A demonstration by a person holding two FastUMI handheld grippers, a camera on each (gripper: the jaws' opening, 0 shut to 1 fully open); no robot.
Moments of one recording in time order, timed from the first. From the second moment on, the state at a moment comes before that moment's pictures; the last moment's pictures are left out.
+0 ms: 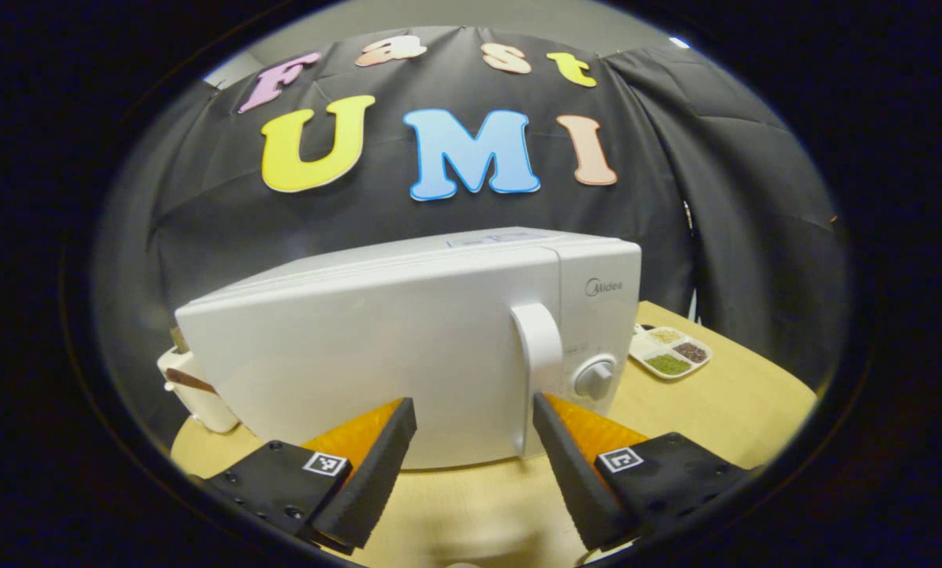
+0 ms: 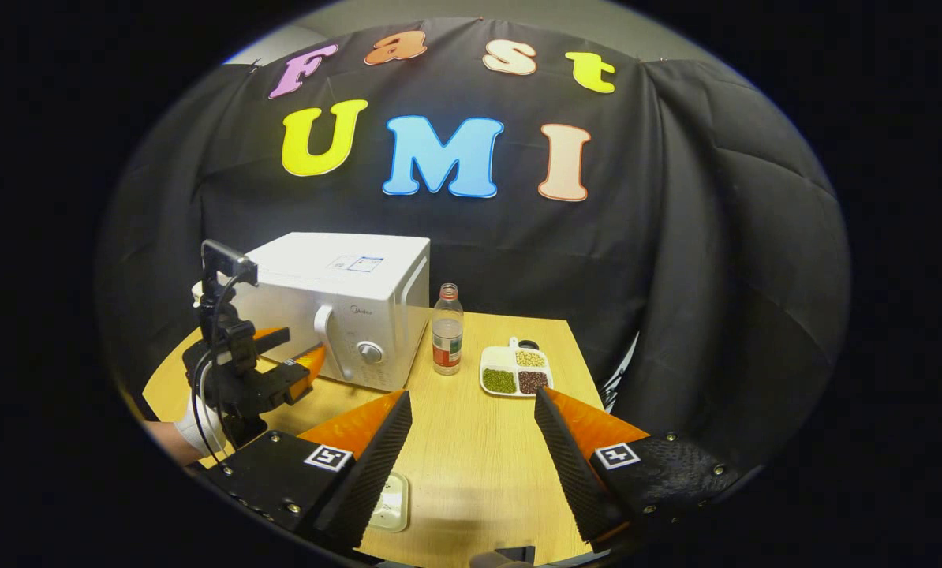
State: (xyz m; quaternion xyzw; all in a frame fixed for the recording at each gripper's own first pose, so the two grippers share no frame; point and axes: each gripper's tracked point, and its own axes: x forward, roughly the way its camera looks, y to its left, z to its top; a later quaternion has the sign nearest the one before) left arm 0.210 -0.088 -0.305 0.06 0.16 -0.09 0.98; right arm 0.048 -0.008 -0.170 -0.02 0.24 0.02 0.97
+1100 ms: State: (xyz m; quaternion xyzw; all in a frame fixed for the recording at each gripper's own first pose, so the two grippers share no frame) left arm 0.070 0.019 0.035 0.00 0.01 0.02 1.00; right arm 0.066 0.001 -0.014 0.02 0.05 0.02 1.00
